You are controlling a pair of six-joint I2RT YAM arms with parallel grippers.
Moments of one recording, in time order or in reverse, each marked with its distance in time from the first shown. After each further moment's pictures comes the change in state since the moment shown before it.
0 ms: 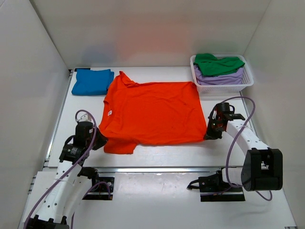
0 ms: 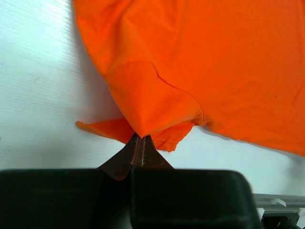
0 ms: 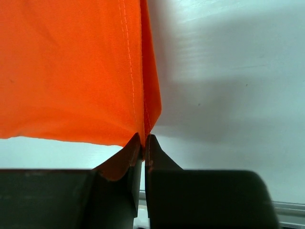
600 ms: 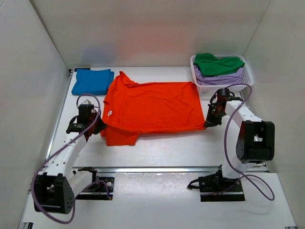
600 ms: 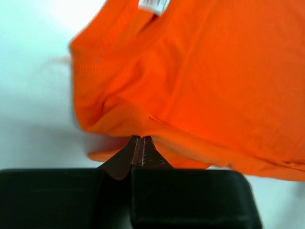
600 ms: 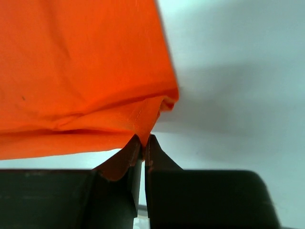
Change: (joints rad) left arm 0.101 0.405 0.098 0.225 0.011 0.019; right arm -0.050 0.287 0.259 -0.029 -0.048 -0.063
